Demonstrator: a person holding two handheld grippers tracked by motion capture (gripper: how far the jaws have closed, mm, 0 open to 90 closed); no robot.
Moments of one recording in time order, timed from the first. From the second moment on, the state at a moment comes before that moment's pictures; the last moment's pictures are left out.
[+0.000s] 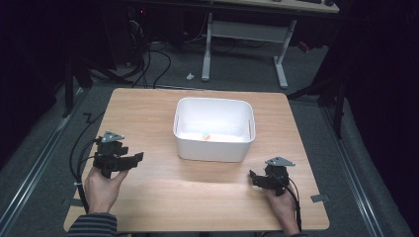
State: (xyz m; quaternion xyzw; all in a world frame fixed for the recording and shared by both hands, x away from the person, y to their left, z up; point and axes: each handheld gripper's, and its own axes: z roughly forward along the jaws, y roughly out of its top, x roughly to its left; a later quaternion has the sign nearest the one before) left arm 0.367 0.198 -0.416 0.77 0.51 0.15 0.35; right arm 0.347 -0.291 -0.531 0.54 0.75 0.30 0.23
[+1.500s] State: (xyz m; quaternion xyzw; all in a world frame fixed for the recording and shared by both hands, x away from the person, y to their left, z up) left arm 0.361 0.180 -0.486 0.79 0.51 0.12 0.32; right arm 0.347 -0.291 -0.531 0.55 0.75 0.30 0.23
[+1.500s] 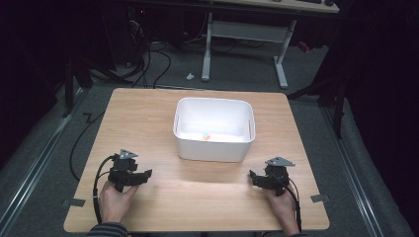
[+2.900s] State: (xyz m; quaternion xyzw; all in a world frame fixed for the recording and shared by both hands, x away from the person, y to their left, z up) left arm 0.353 0.155 -0.536 0.76 0.50 0.22 0.34; right arm 0.347 -0.291 -0.532 0.54 0.75 0.31 0.23
